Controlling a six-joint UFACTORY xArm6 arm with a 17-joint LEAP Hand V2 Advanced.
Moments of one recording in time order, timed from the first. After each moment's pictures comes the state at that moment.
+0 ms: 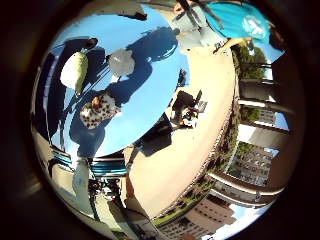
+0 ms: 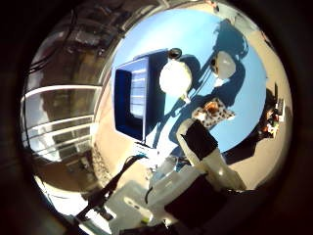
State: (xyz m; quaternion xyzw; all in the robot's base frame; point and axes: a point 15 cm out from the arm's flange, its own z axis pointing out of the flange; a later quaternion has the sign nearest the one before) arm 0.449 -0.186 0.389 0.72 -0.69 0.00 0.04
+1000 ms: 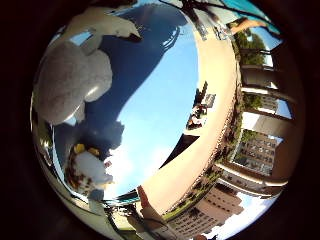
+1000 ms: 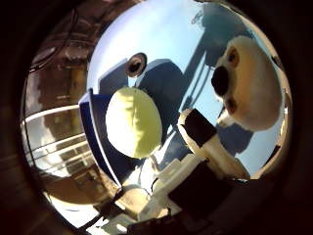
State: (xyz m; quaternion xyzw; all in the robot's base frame) arm 0.546 -0.210 0.200 0.69 -0.72 -0.02 0.06
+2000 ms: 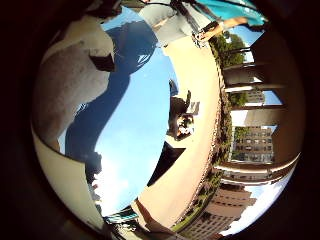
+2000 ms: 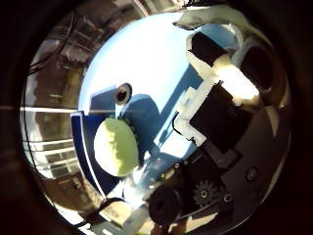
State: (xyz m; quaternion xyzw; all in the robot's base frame) arm 0.562 -0.283 0.279 0.66 -0.74 0.11 0.03
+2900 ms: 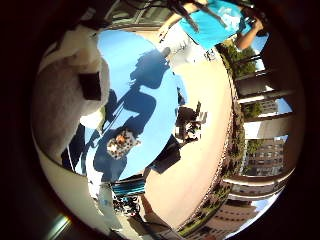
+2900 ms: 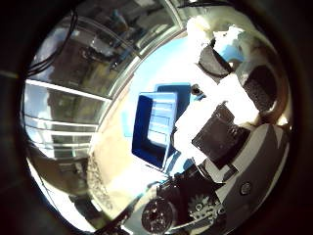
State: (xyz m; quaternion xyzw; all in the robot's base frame) arm 0.460 -0.028 0.485 0.75 -0.65 0.06 -0.07
